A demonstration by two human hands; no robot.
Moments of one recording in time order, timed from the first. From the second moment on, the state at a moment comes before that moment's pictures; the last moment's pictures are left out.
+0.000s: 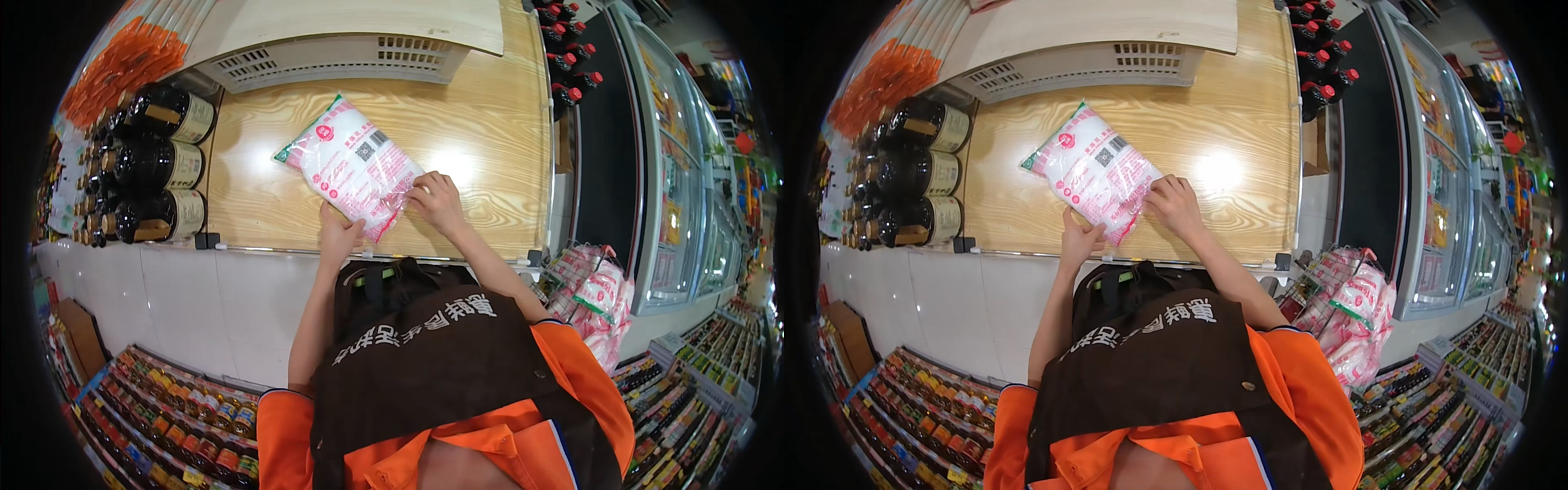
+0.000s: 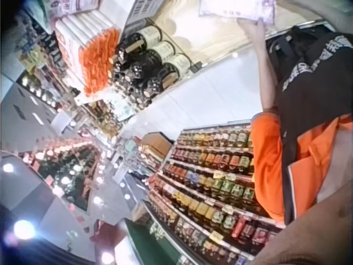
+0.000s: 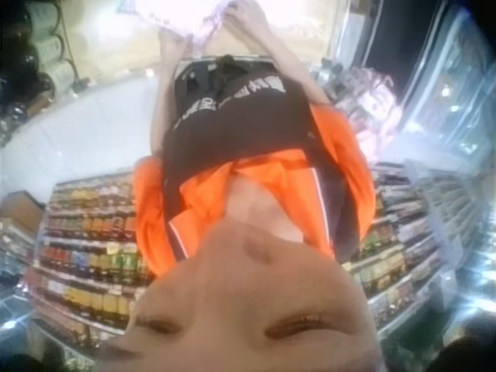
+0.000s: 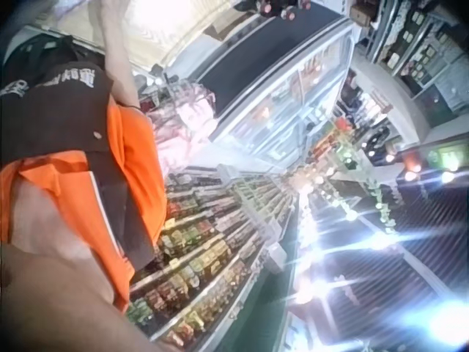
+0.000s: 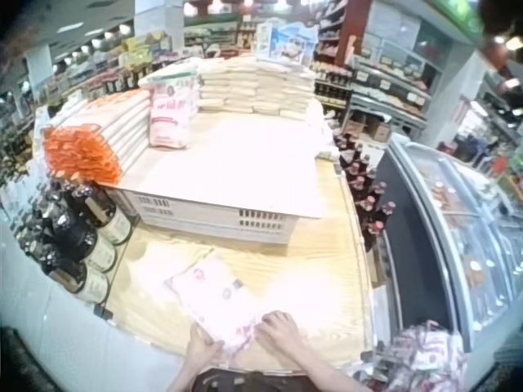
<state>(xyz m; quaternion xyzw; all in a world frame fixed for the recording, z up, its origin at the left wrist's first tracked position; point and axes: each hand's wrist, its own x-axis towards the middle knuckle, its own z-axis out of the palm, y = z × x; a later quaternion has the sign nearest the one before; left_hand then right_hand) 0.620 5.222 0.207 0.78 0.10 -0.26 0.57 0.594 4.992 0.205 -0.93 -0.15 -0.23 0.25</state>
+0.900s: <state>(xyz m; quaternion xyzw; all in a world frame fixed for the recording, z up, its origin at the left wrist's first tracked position) 0.616 5.239 0.223 0.65 0.19 -0.27 0.68 0.576 4.985 0.192 -0.92 -0.17 -0.26 0.25</state>
